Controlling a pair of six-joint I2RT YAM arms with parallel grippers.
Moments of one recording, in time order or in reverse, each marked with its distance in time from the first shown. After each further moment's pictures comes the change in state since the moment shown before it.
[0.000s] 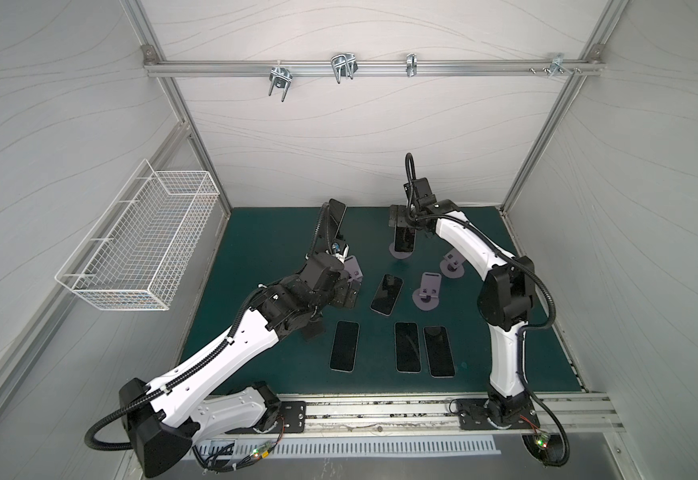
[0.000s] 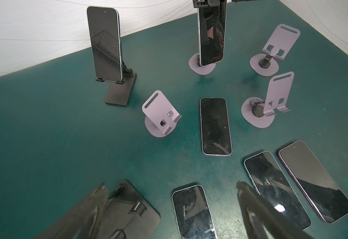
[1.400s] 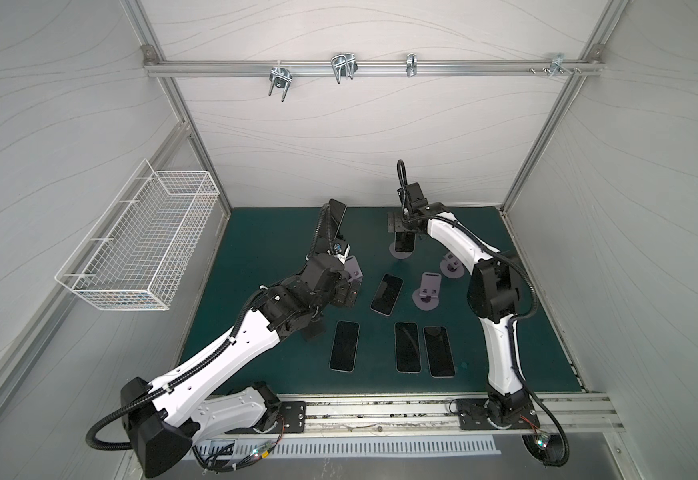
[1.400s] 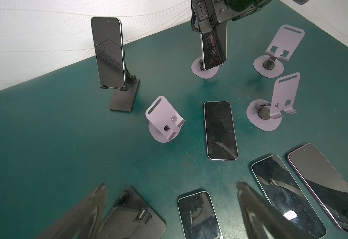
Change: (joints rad) left arm 0.000 0.000 -0.025 0.050 -0.022 0.048; right arm -0.003 0.111 0.052 -0.001 0.066 -0.103
